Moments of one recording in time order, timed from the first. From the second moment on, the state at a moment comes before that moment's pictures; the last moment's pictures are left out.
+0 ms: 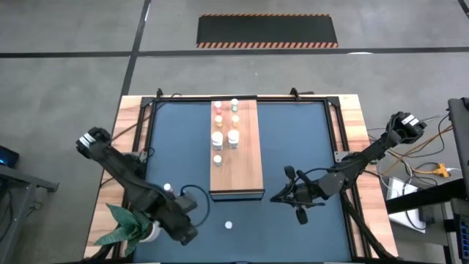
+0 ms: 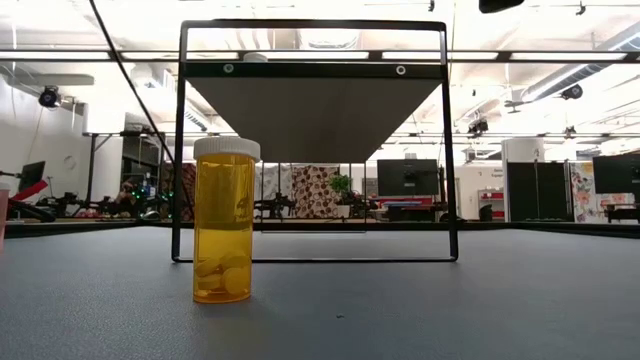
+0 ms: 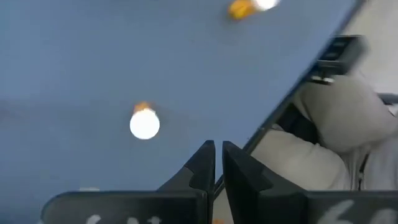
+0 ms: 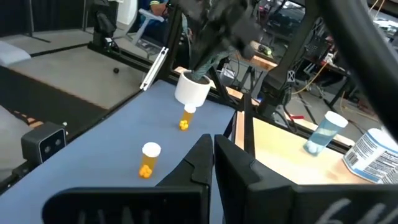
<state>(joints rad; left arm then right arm) -0.71 1.55 1.39 -1.01 -0.04 -1.43 0.59 1.22 0.55 0.53 0.34 -0.28</state>
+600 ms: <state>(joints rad) -0.70 1.69 1.34 -1.06 -0.04 -1.68 0.59 1.23 0.55 0.53 0.34 -0.36</state>
